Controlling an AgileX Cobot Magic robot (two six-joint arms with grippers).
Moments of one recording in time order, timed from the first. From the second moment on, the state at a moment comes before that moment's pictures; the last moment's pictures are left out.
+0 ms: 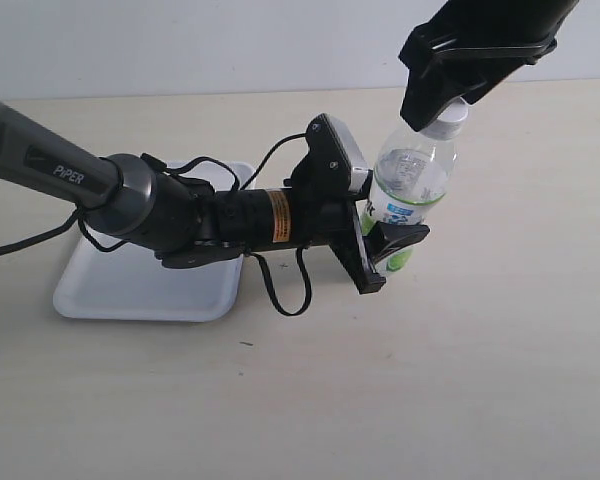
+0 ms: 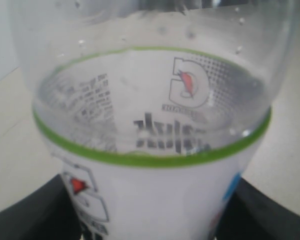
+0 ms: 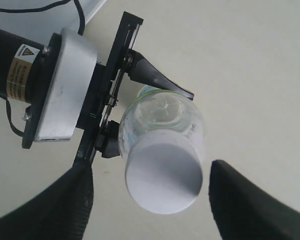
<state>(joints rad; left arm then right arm) -0.68 2.29 -1.21 0.79 -0.87 -0.24 0.24 1.64 -1.51 0.18 1.23 -0.30</state>
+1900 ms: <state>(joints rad) -0.68 2.29 -1.21 0.79 -0.88 -0.24 0.24 1.66 -1.51 0.17 1.22 -1.72</state>
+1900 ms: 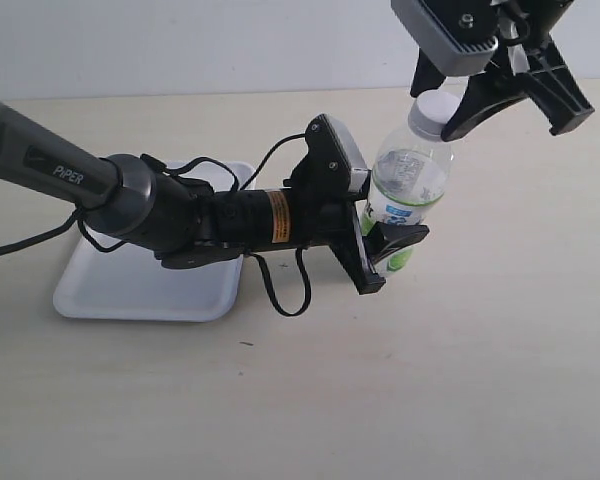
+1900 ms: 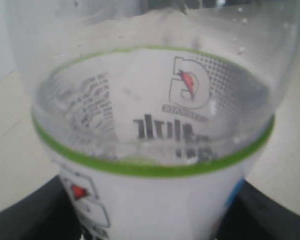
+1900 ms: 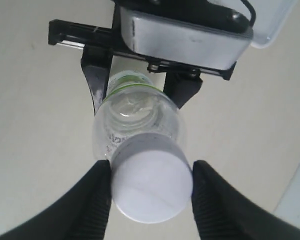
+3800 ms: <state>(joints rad) -0.68 2.29 -1.21 0.78 -0.88 -0.24 0.24 1.66 -1.51 0.17 1.22 -0.15</state>
